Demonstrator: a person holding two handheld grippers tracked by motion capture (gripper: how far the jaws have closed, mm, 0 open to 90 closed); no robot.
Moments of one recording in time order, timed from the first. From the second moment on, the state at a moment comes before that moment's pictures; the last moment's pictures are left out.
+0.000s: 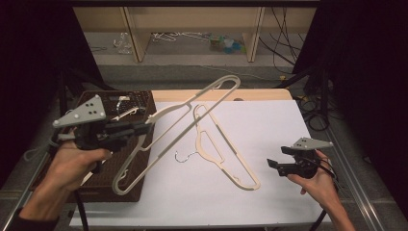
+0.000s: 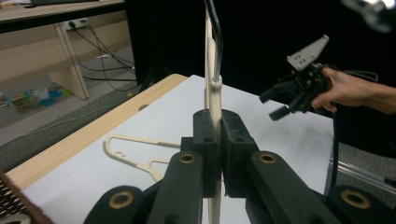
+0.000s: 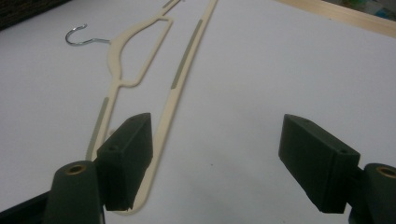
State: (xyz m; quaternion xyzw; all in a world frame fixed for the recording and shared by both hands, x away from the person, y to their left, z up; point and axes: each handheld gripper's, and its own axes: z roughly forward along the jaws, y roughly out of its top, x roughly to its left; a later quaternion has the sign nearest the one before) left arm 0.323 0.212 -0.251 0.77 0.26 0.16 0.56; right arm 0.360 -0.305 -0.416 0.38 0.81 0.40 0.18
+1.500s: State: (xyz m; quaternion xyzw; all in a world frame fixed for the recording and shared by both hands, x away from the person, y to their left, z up) left arm 0.397 0.372 -0.325 0.78 0.39 0.26 0.41; right arm 0.351 -0.291 -0.421 0.36 0.83 0.40 0.17
